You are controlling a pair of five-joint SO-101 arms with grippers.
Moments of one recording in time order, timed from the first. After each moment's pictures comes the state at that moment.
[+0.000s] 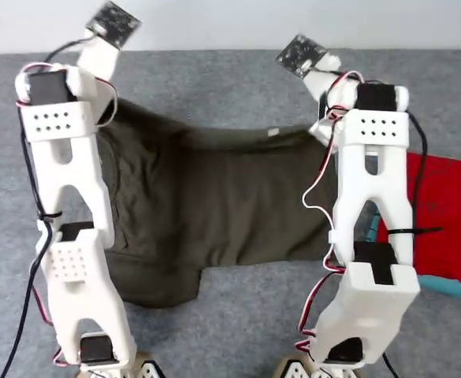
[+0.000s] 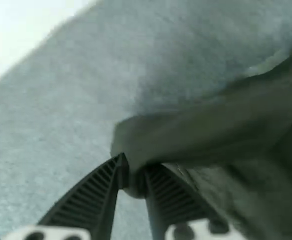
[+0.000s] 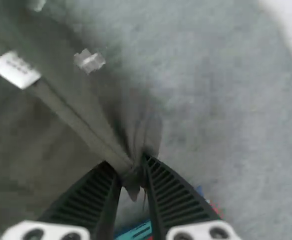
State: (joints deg) left arm -9.3 37.5 -63.1 99.4 -30.2; right arm -0.7 18.4 -28.9 81.8 49.0
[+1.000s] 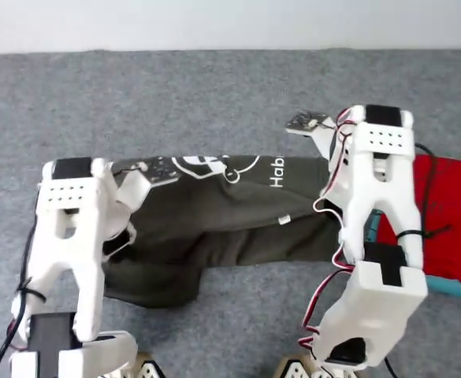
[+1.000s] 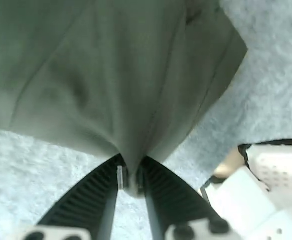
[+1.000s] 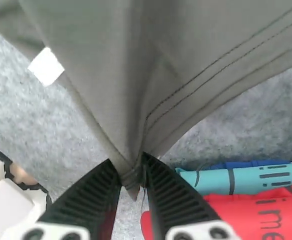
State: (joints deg) left arm -9.1 -9.6 26.9 98.9 -45.9; right arm 4.7 18.4 -12.7 100.5 55.1
